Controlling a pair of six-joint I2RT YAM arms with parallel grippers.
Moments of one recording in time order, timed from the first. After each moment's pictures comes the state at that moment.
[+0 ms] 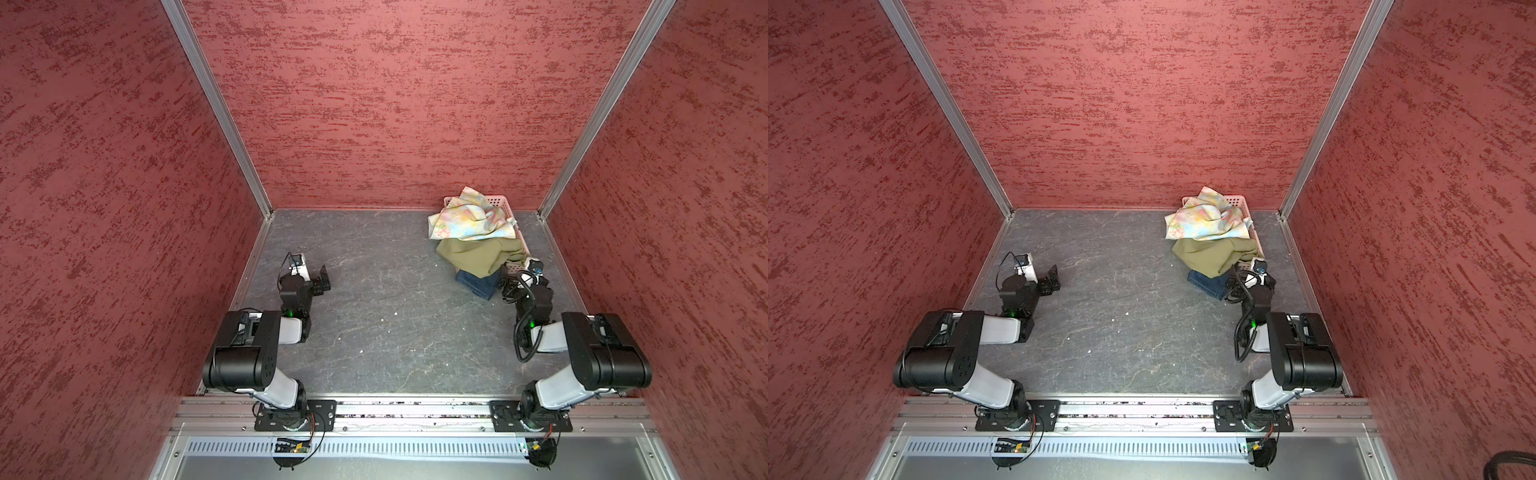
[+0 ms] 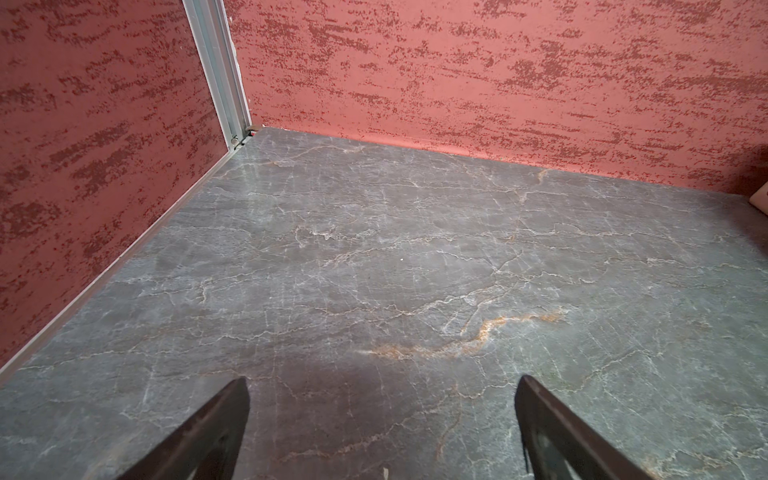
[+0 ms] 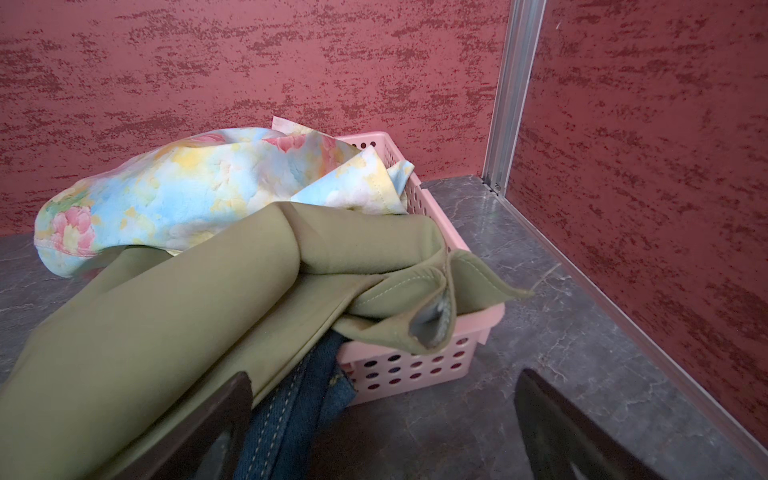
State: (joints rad) left arm 0.02 1.54 0.36 0.90 -0.08 -0.12; right arm -0.05 1.55 0.27 1.15 0.09 0.09
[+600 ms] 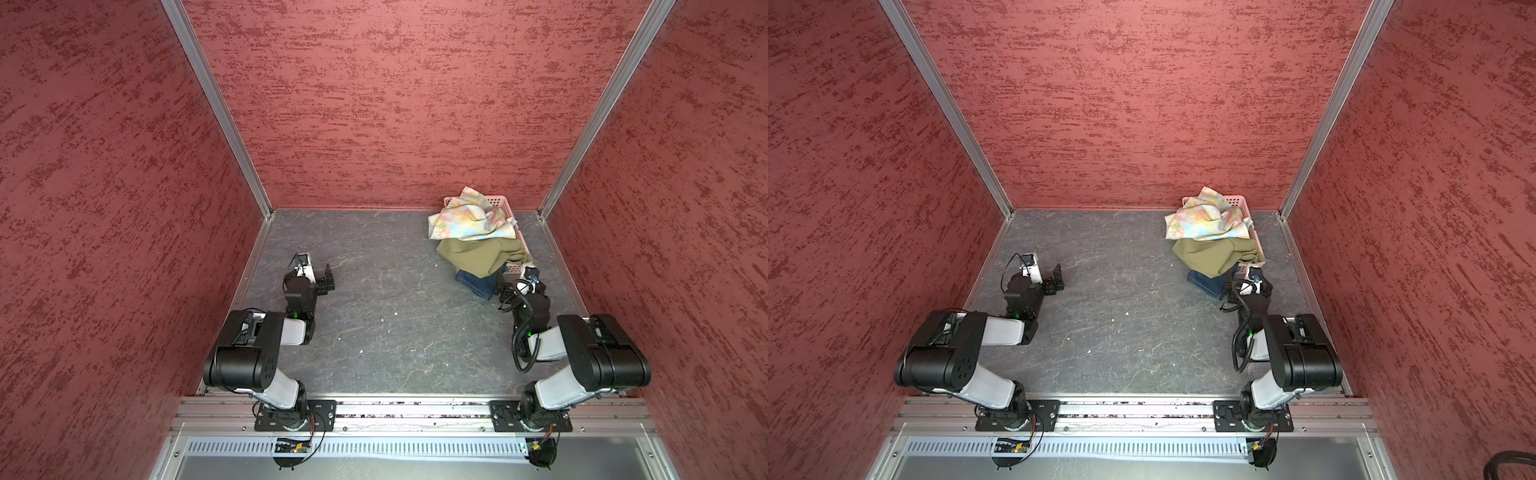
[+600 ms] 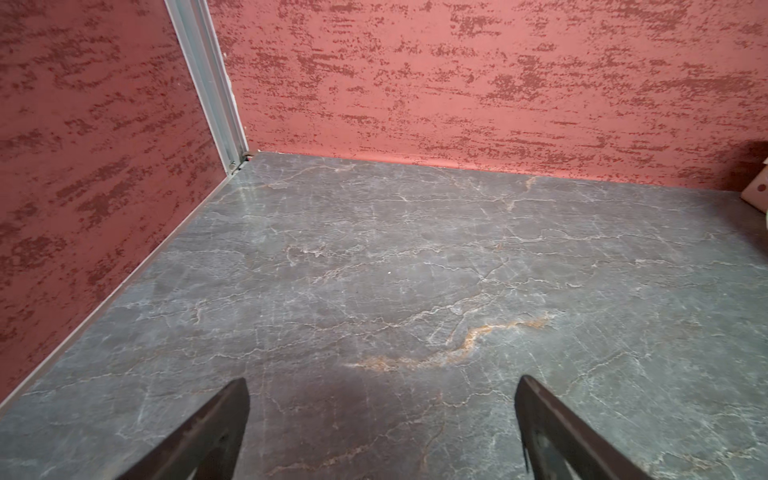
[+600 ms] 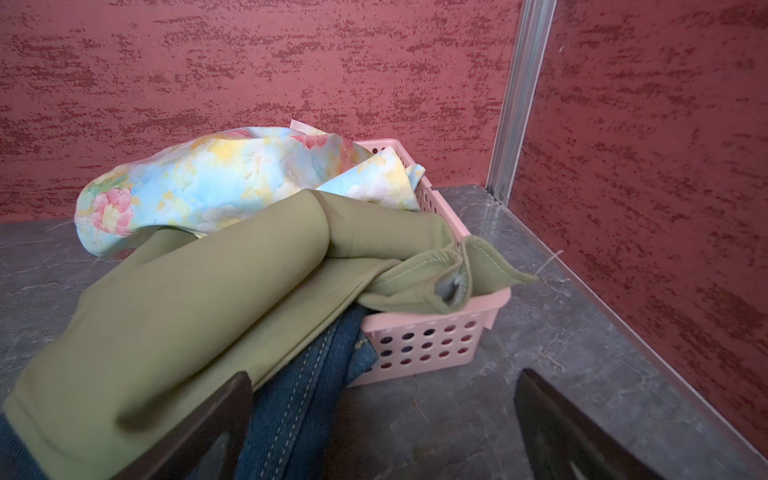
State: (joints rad) left arm -0.04 1.54 0.34 0.96 -0.16 -0.08; right arm 0.02 1.55 0.16 1.30 0.17 0.05
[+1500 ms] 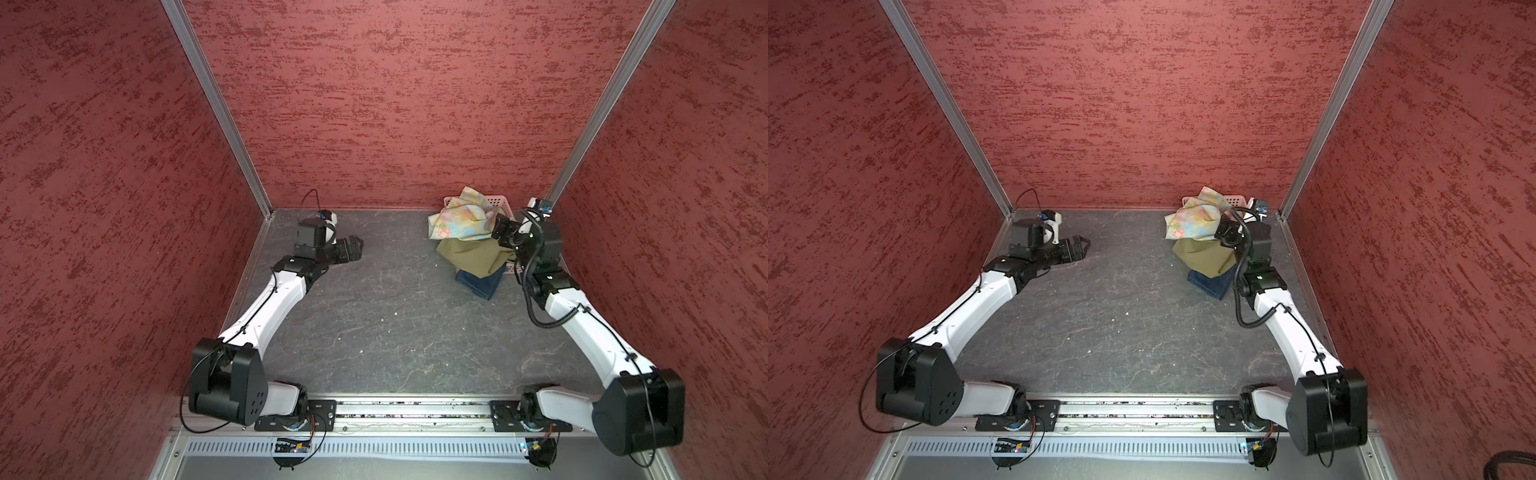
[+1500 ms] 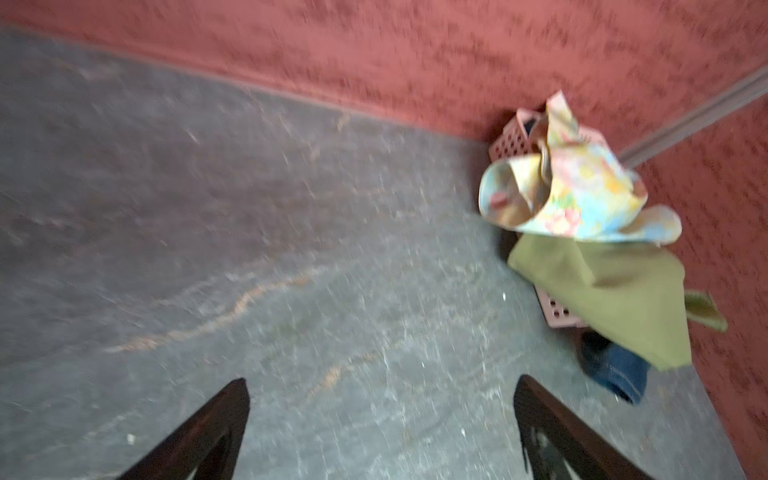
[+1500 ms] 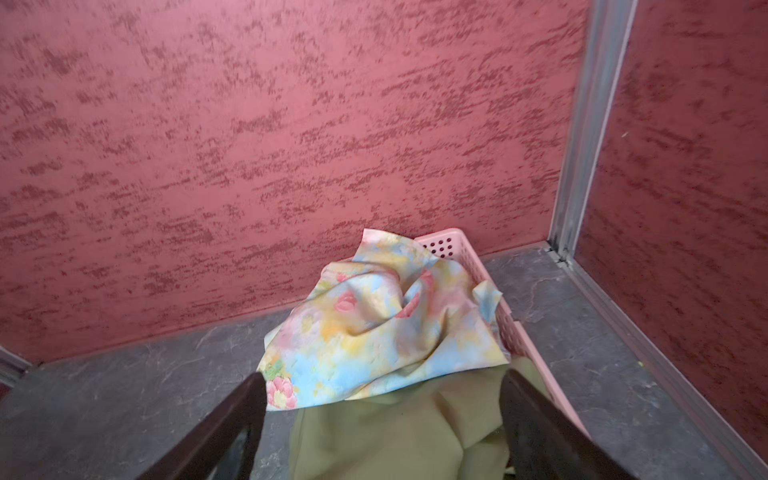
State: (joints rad) left arm -0.22 1.41 1.07 -0.34 0.22 -0.36; right arm 0.14 1.28 1.00 0.03 0.14 0.29
